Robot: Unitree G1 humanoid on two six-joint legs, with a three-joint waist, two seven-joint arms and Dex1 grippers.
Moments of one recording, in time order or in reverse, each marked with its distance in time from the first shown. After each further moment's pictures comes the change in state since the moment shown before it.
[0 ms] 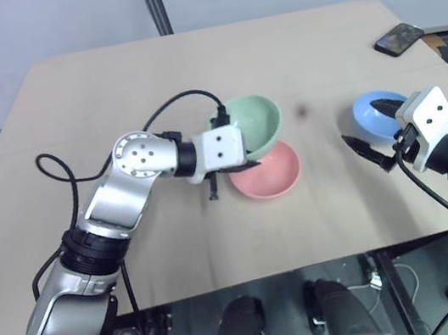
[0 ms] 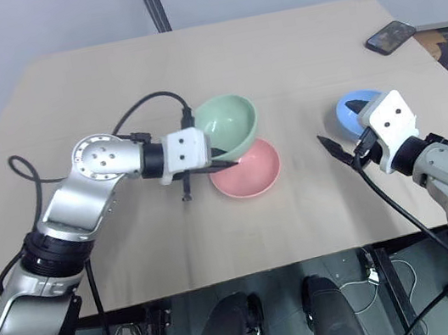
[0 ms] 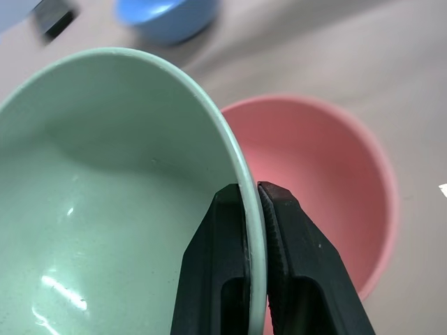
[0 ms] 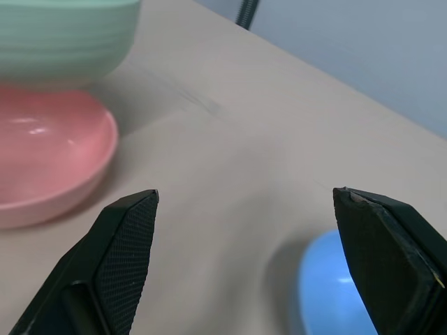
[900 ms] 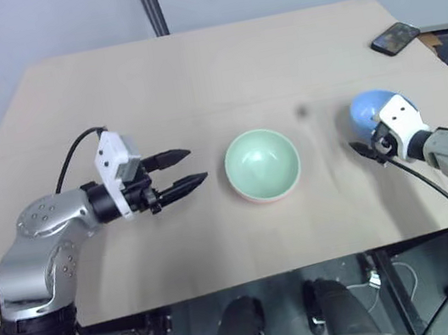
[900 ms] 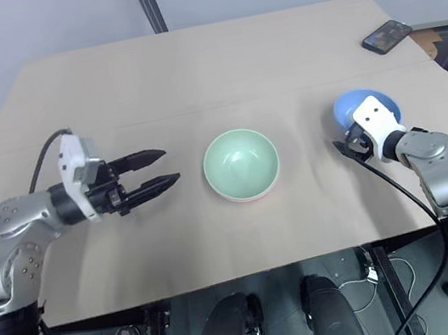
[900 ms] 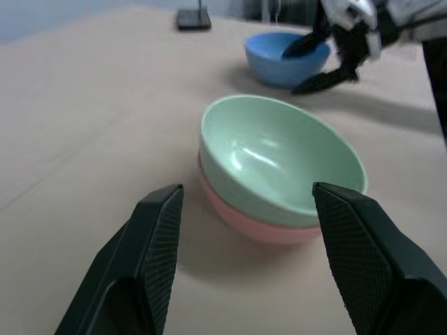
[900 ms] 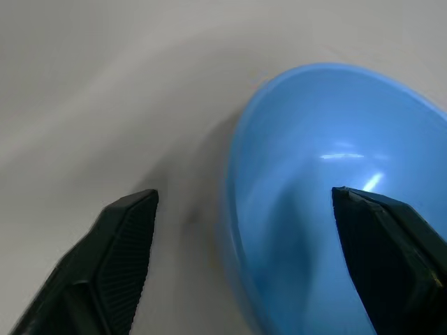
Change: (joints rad) left arm 0.517 0.046 0.645 -0.225 -0.464 0.380 0.146; right arm -0.303 -0.039 0.228 0.653 -0.192 -0.114 0.049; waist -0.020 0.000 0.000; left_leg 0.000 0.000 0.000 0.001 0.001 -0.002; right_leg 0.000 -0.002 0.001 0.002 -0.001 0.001
